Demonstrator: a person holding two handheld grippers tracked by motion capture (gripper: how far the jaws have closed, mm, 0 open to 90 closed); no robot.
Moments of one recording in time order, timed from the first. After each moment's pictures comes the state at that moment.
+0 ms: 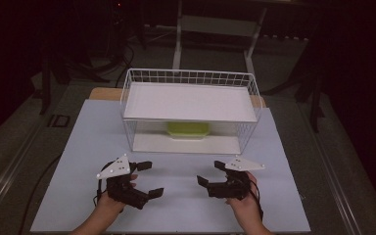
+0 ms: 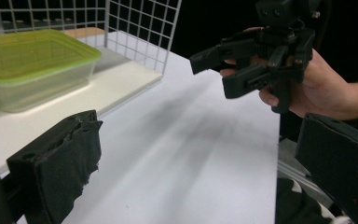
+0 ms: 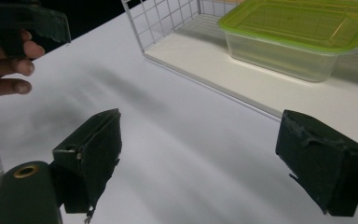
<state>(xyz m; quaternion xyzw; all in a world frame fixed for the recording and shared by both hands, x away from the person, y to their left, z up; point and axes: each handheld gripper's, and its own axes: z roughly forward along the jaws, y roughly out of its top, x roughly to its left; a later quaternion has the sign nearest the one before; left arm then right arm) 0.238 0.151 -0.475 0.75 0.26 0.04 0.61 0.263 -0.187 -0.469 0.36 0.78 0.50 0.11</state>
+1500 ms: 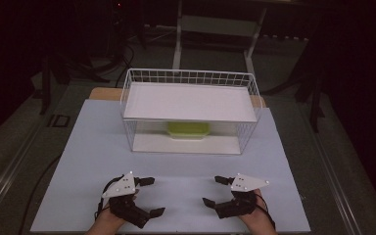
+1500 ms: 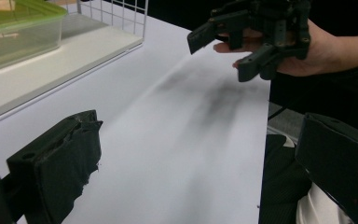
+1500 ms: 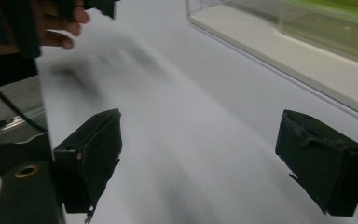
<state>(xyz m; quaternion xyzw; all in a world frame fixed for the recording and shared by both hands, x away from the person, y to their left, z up) 0.215 0.142 -0.503 0.78 0.23 0.04 0.57 0.241 -0.212 -0.502 0.24 0.82 0.50 0.08</state>
